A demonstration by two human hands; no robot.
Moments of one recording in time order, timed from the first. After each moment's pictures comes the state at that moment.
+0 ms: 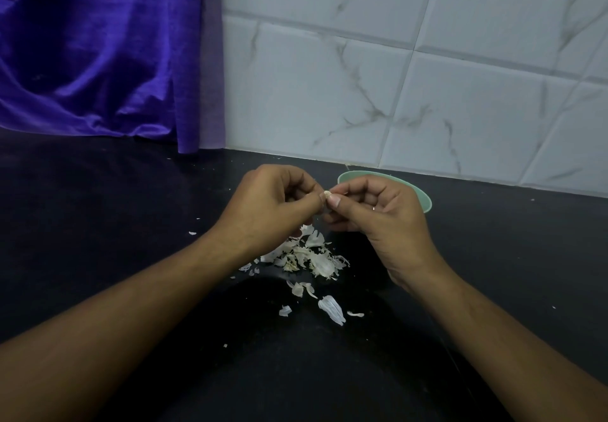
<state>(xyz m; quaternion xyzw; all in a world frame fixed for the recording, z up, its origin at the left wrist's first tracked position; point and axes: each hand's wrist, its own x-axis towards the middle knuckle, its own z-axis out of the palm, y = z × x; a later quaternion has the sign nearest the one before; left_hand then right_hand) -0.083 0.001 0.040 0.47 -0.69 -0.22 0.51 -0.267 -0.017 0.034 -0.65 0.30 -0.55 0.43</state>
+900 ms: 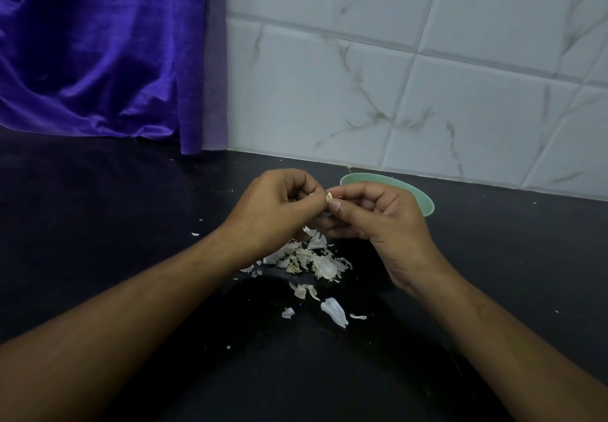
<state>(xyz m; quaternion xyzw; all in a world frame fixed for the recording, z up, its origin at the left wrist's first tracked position) -0.085 -0.002 0.037 0.45 -0.66 -0.30 0.51 -0.267 -0.014 0.035 -0.64 0.30 -0.52 0.48</state>
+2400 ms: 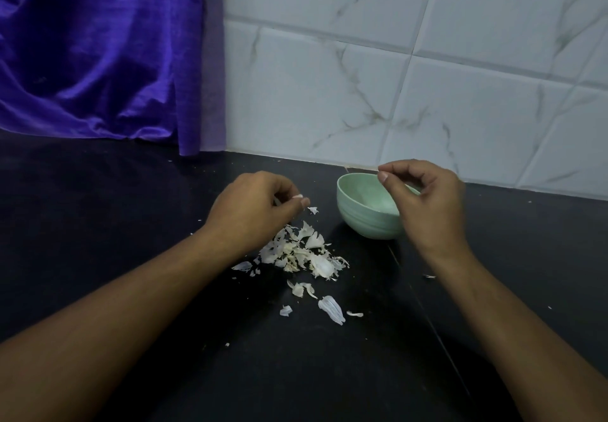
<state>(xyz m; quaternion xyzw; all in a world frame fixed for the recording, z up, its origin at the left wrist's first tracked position) -0.062 -0.020 0.027 0.58 -0.70 -0.07 0.41 -0.313 -0.057 0.041 -0.68 0.42 -0.59 0.09</state>
